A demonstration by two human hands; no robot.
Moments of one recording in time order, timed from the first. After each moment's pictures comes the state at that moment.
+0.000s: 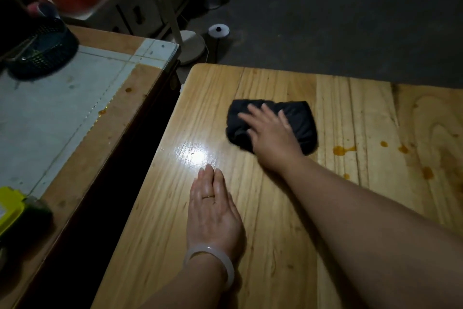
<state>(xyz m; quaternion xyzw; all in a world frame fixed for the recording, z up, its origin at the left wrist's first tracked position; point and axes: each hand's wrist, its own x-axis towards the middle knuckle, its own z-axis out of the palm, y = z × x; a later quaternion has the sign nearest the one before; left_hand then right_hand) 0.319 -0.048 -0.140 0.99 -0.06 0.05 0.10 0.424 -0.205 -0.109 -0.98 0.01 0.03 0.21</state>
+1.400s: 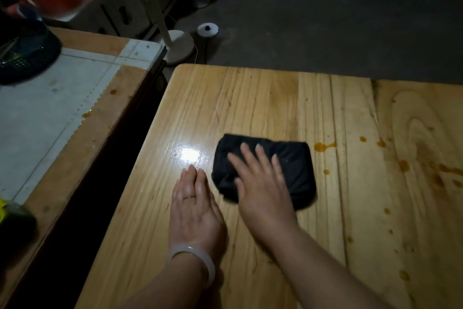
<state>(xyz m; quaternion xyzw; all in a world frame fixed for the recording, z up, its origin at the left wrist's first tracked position) 0.313 -0.050 -0.131 0.99 -0.04 0.02 0.12 0.314 -0.177 -0.108 -0.98 0.05 0.03 0.19</state>
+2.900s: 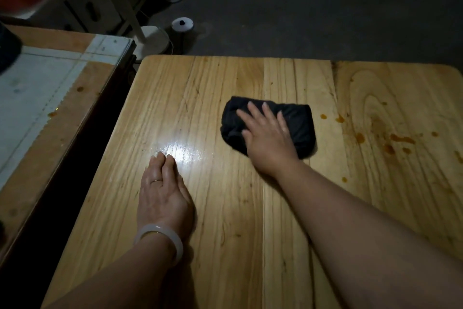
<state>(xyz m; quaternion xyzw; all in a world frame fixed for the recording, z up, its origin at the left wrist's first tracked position) 0.318 -0.052 -0.129 0.99 -0.02 0.01 0.15 0.349 -0.267 -0.110 -0.98 0.09 0.06 0.17</state>
